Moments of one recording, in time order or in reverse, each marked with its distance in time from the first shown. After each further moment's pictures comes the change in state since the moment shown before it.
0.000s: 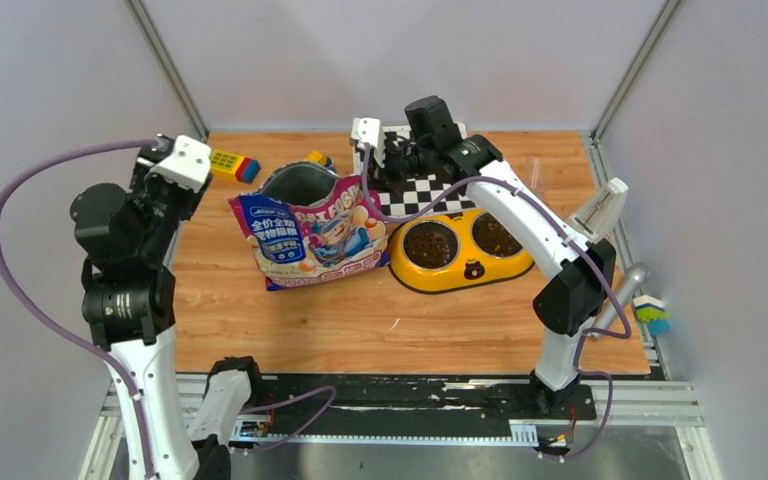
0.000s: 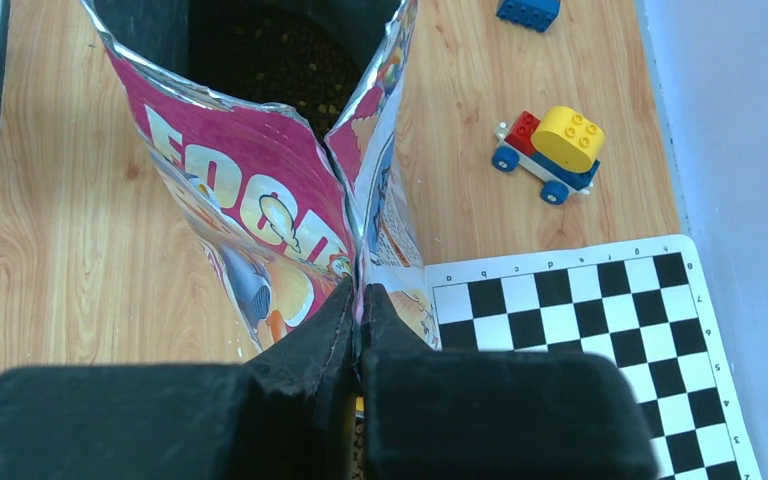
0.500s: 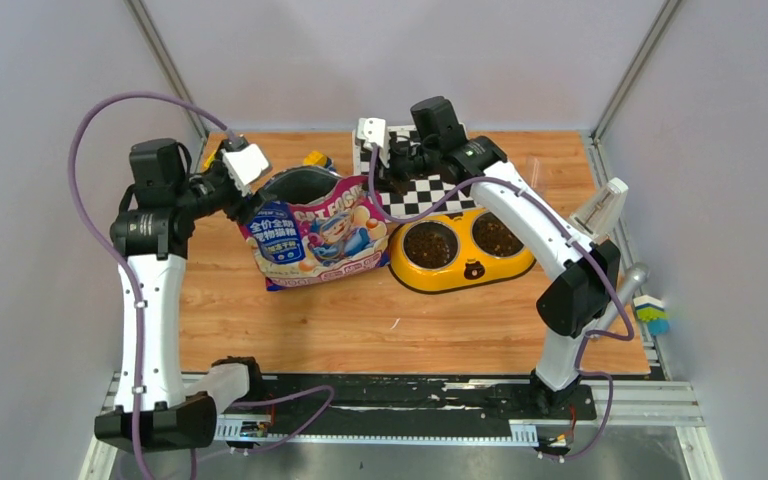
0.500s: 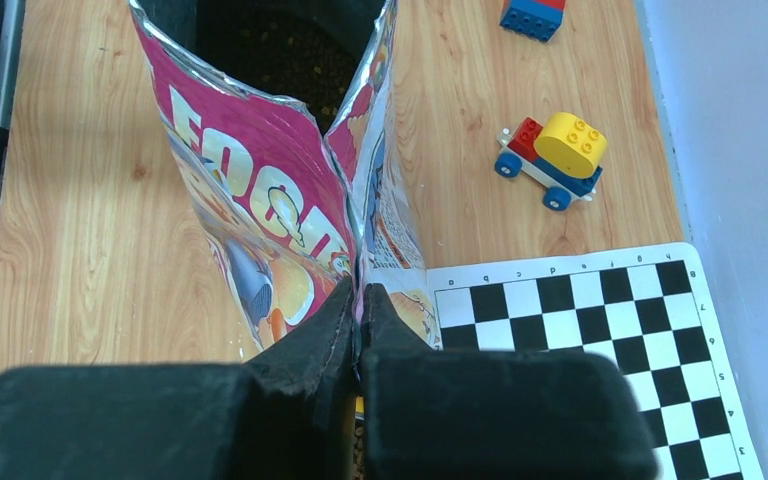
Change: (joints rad) left arm -0.064 0.253 0.005 -0.262 0.602 0.231; right arm -0.027 -0.039 -0.075 0.053 -0.043 -0.006
